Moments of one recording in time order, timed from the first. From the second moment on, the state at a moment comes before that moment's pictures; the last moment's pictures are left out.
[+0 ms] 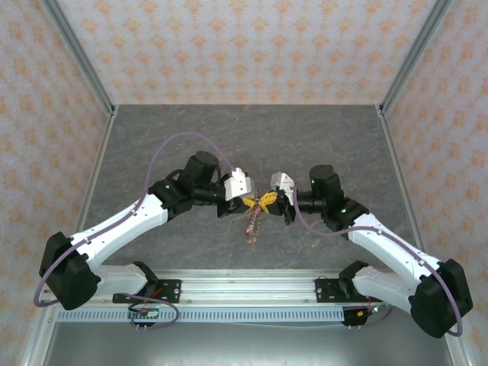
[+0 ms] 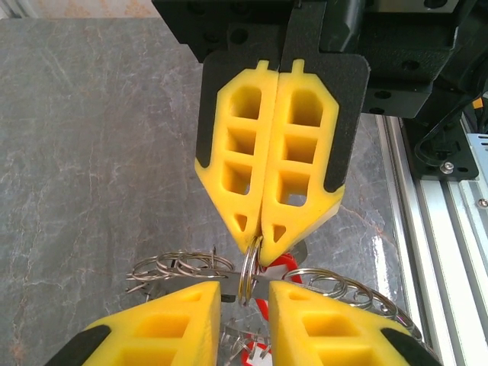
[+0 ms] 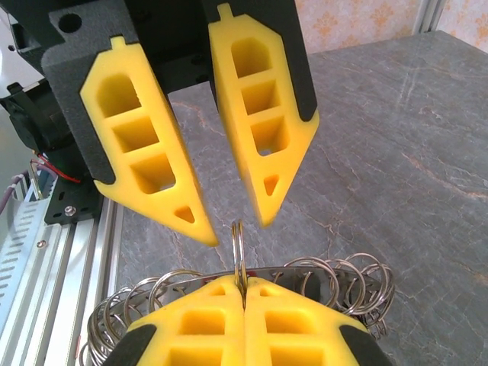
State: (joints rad) left arm -0.67 1.25 0.98 -0.39 0.56 0.47; right arm 0.56 1.02 0.64 -0.10 -0.78 -0.28
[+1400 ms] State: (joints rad) left arm -0.71 1.33 1.08 -0.53 0.50 0.56; right arm 0.59 1.04 0.70 -0.20 -0.68 -0.37
